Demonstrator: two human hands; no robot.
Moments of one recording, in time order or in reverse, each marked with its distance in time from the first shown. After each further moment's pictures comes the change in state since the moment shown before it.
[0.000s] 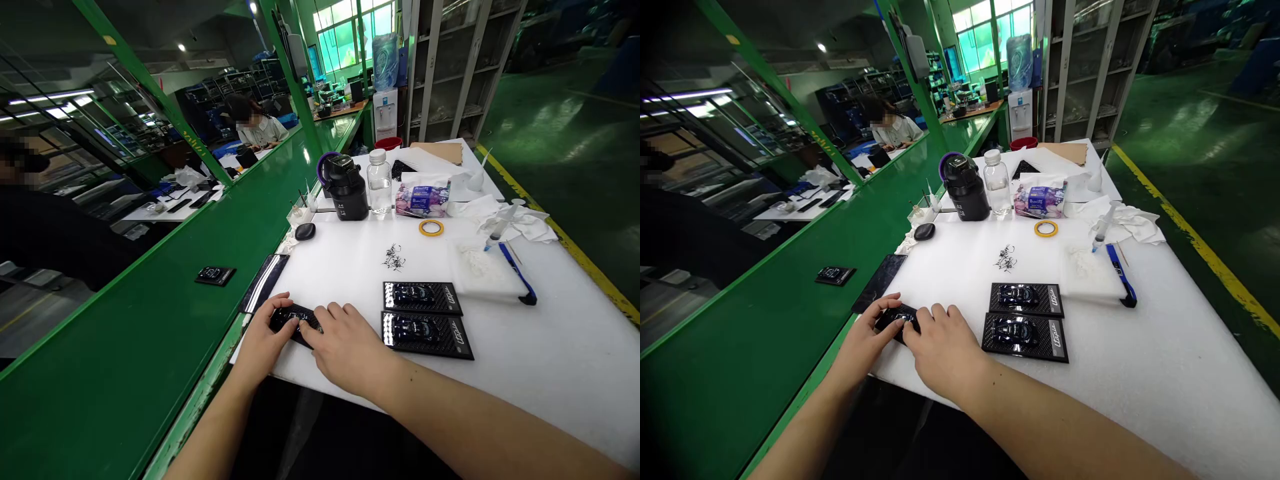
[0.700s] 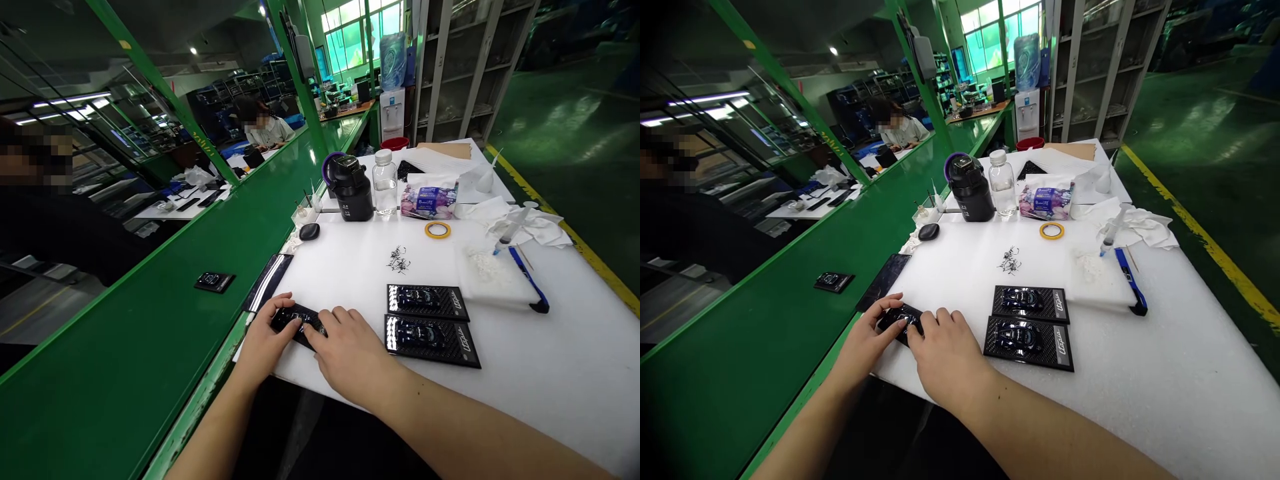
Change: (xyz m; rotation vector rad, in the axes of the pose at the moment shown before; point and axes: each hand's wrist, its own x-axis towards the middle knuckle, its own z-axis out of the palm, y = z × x) left_hand -0.001 0.005 0.000 -0.001 0.021 -0.005; right_hand -0.002 0.000 0.001 0.067 -0.011 0.037
